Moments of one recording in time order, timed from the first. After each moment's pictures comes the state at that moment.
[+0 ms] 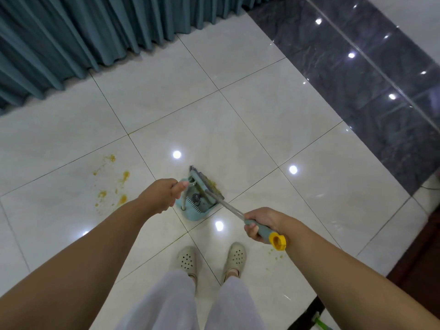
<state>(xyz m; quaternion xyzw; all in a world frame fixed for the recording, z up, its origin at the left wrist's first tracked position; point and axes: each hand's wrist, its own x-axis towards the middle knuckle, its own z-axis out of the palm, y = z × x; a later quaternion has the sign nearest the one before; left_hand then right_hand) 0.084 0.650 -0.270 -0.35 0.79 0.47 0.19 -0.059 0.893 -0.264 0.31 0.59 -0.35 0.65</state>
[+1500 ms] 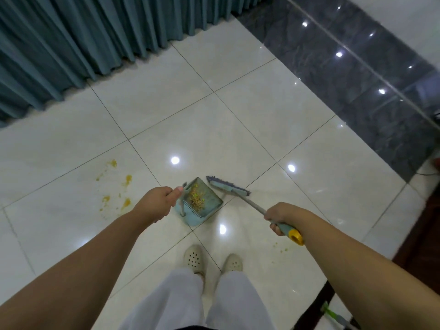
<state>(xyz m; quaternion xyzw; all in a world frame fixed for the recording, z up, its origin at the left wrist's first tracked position) 0.141 0.664 -0.265 -0.38 0.80 0.45 0.16 -0.049 0.938 -0.272 0.19 0.79 -0.16 0.56</state>
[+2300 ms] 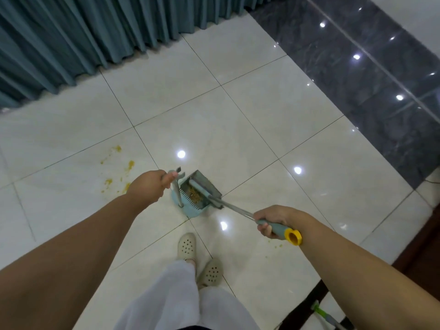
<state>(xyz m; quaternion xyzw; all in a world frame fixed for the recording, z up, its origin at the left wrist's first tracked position) 0.148 0.703 -0.259 -0.39 0.84 0.36 0.15 -0.028 0.985 -0.264 0.22 0.66 -0.27 0.66</state>
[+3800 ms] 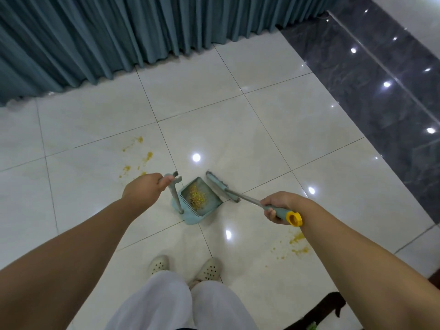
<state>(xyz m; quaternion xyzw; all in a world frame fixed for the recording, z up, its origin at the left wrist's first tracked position) 0.228 0.735 -0.265 -0.43 0.86 0.24 0.11 -0.036 0.980 -0.250 0.16 0.71 -0.25 0.63</state>
